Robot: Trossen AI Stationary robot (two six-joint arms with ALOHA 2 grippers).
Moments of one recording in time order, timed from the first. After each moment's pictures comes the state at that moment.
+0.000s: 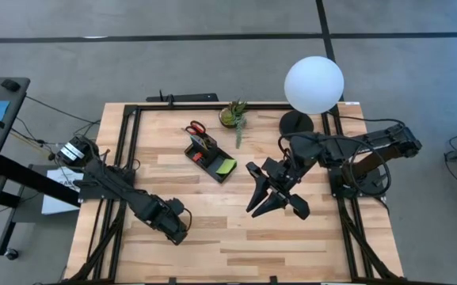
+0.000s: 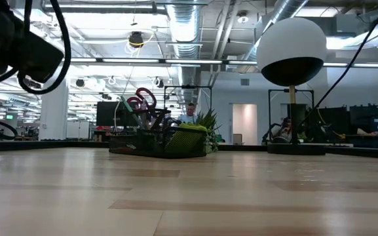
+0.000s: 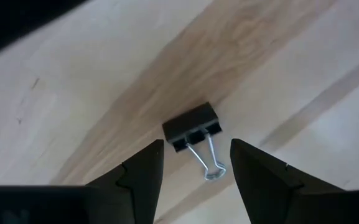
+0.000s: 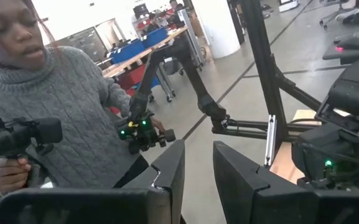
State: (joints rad) left arm -0.60 1.60 0.90 -0.67 0.07 -1.46; right arm 0.25 1.41 1.45 -0.14 -0.55 0.31
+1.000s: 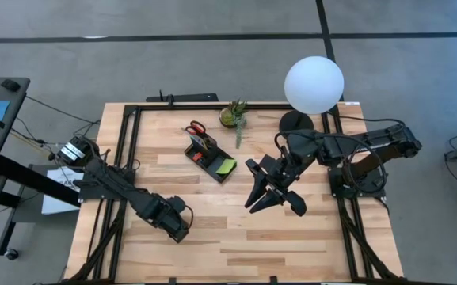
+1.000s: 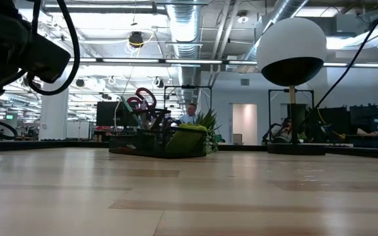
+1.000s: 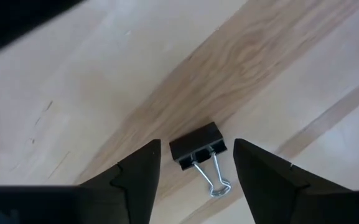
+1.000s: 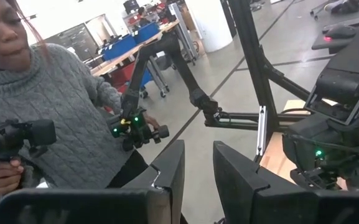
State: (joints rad) left arm -0.59 1.60 0.90 -0.69 0.03 -1.44; right arm 0.23 1.41 1.45 -0.19 -0.55 0.31
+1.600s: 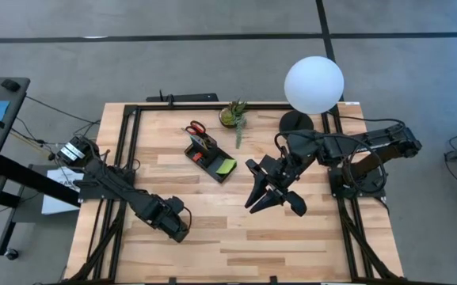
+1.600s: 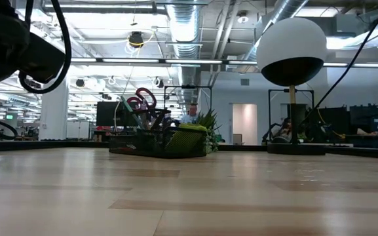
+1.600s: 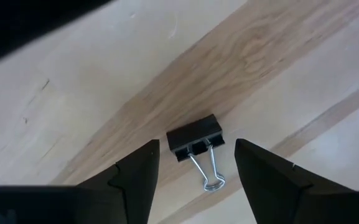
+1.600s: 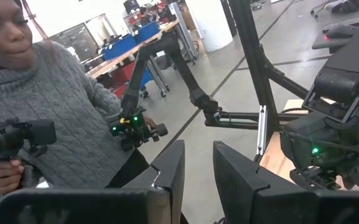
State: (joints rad) left arm -0.60 1.60 0.90 -0.67 0.05 -1.53; right arm 0.23 1.41 1.45 -0.19 -0.55 0.31
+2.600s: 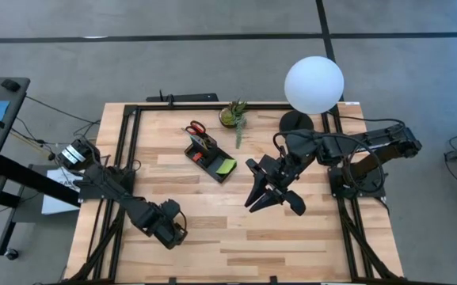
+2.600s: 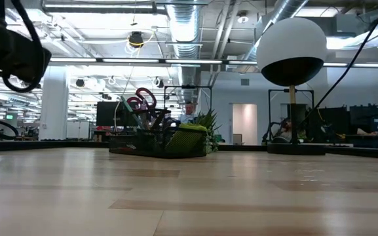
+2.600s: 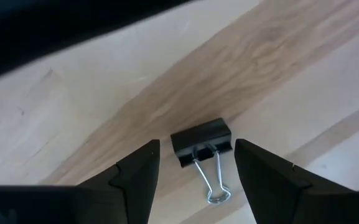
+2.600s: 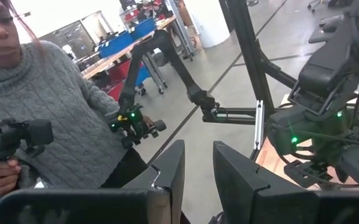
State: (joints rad) left arm -0.69 1.63 0.89 -0.66 -0.07 -1.67; right arm 0.22 1.41 1.45 -0.21 -0.55 0.31
